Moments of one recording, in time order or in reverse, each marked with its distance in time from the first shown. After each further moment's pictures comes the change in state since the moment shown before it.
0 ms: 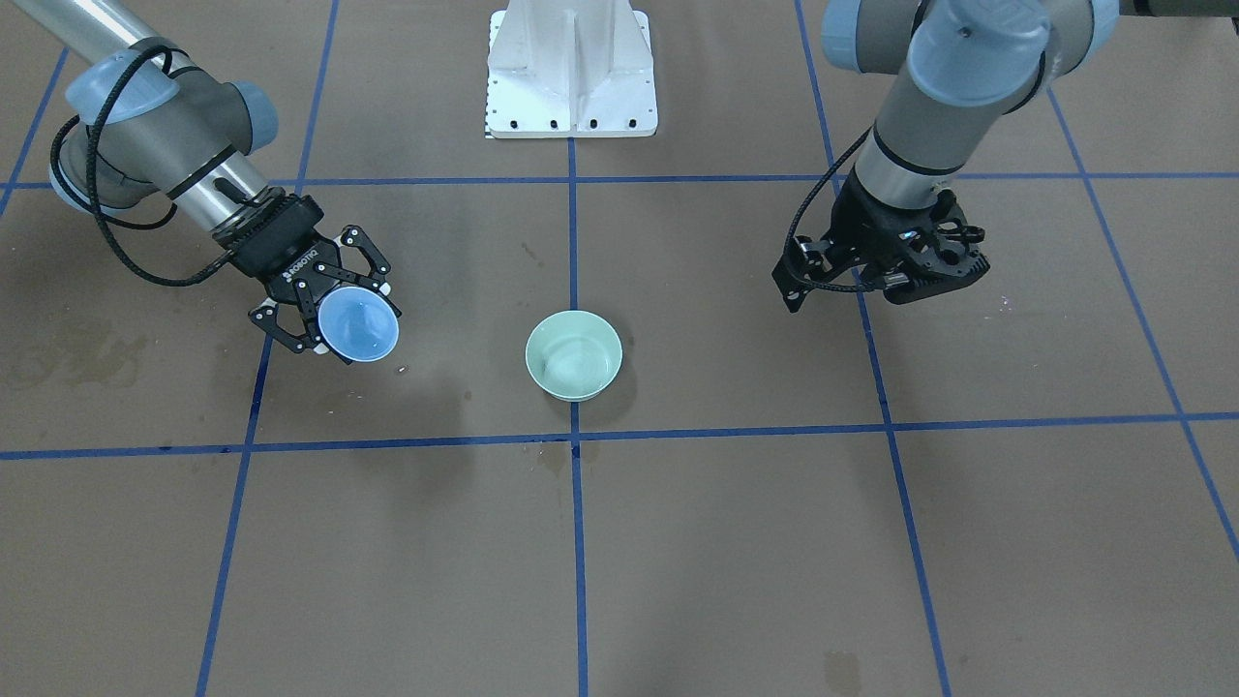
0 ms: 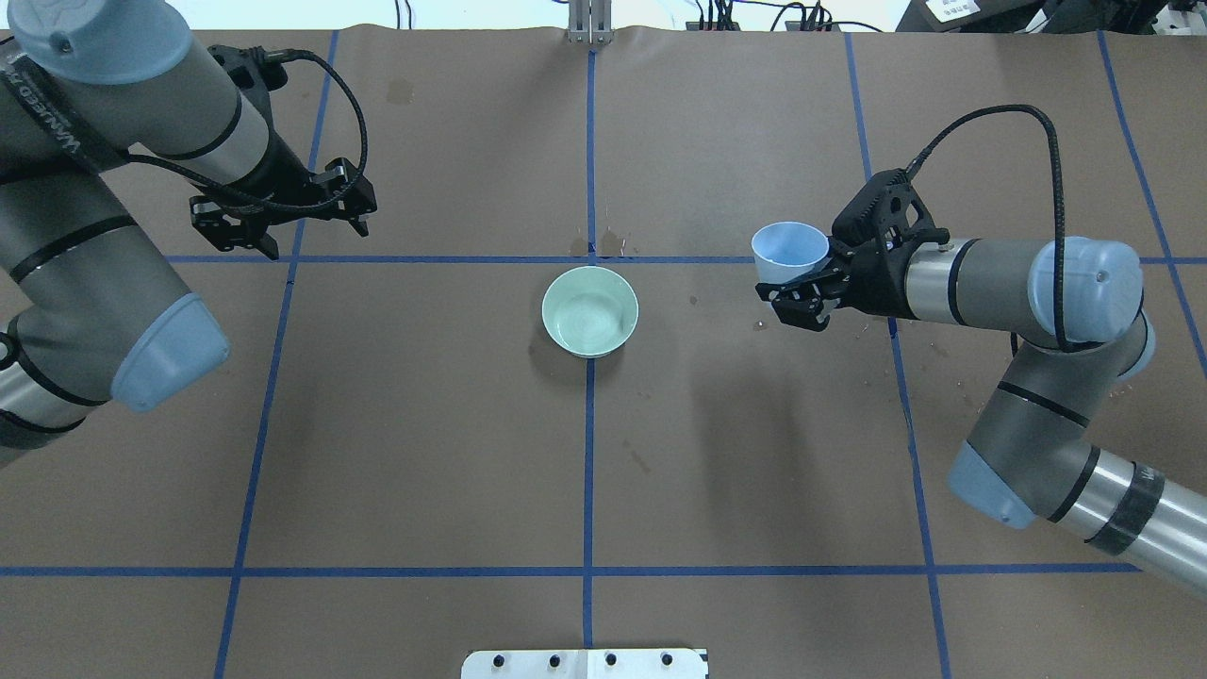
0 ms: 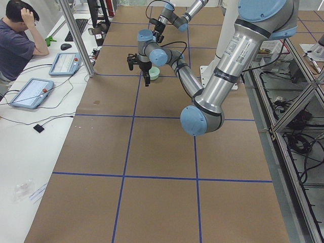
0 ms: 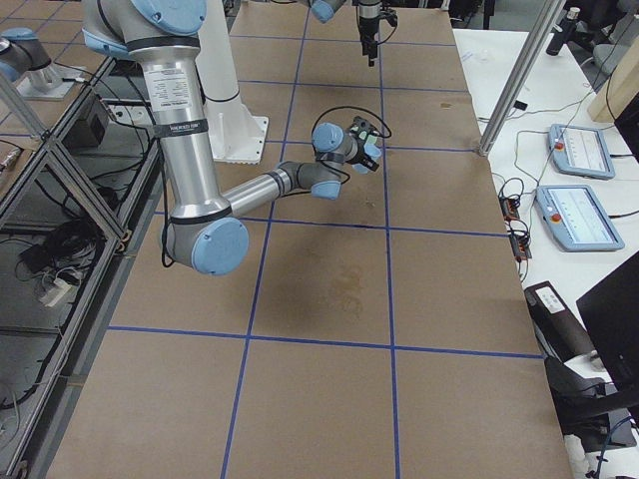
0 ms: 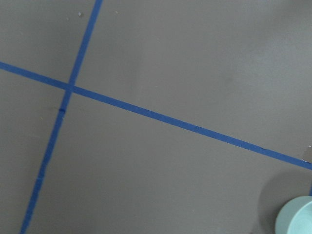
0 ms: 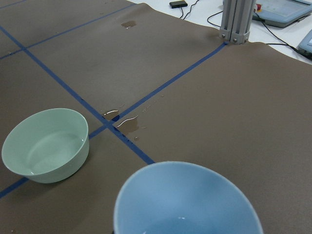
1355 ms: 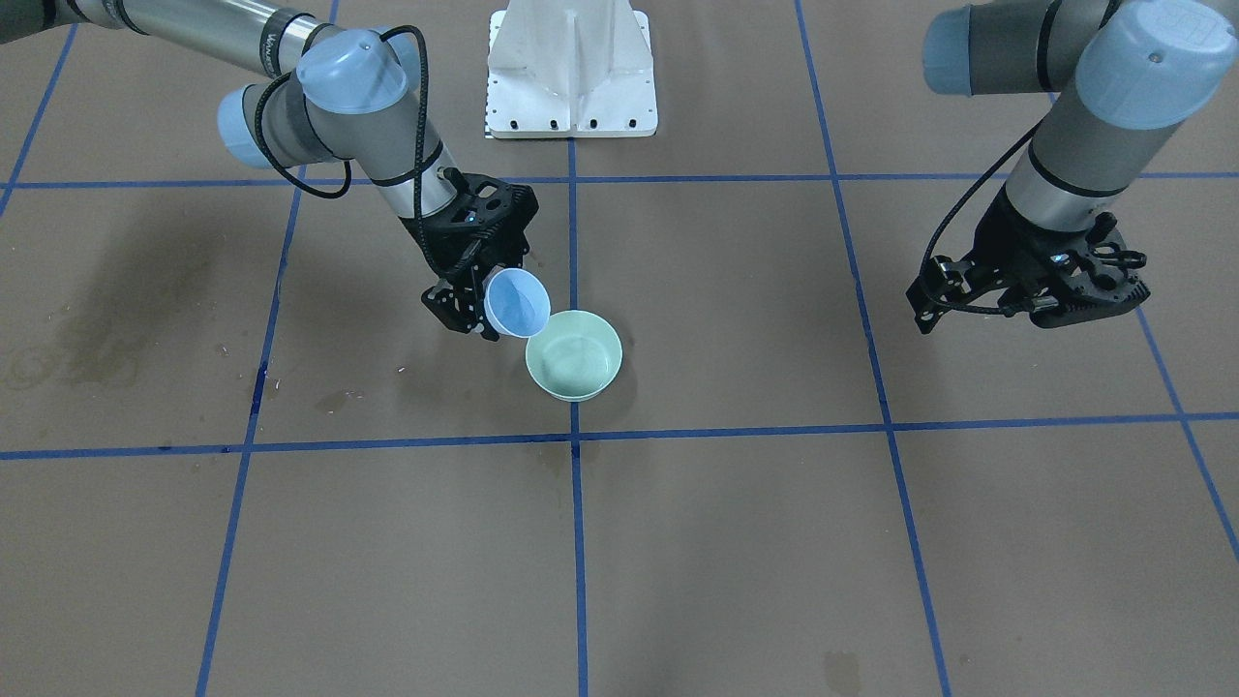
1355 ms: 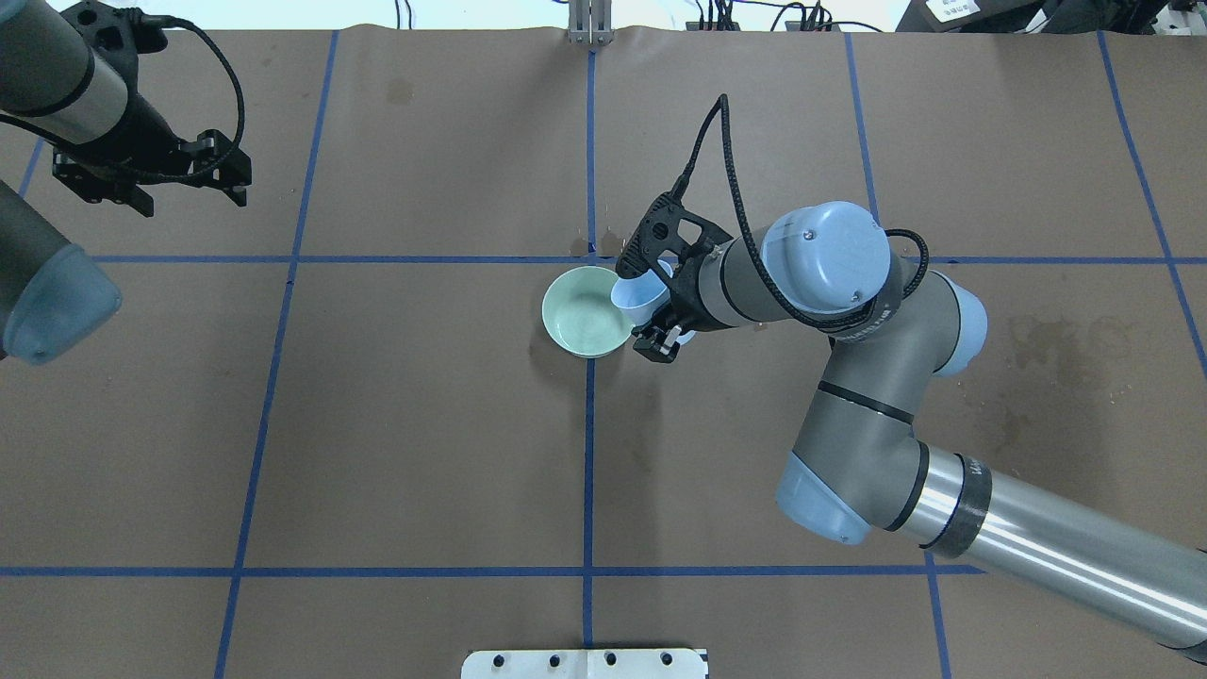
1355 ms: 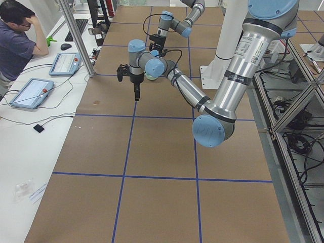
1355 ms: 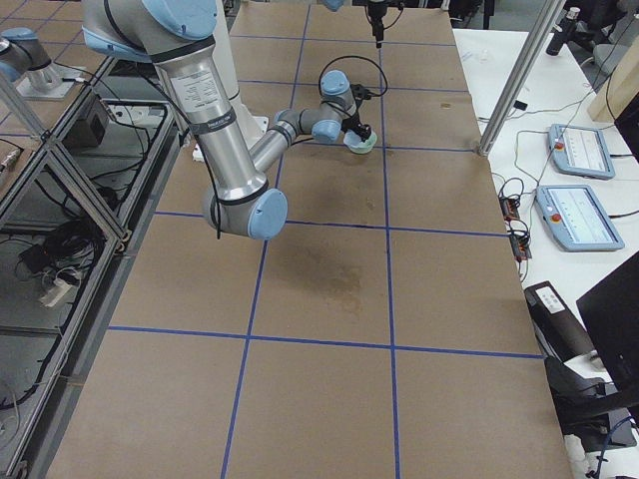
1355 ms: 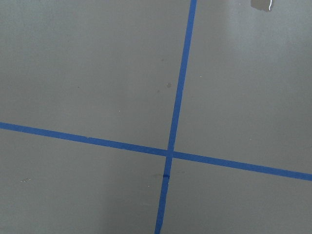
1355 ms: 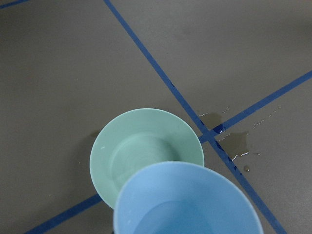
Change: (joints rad) left arm -0.135 0.108 0.006 0.000 -0.004 0.259; right arm -0.117 0.313 0.005 -0.621 0.001 -0.263
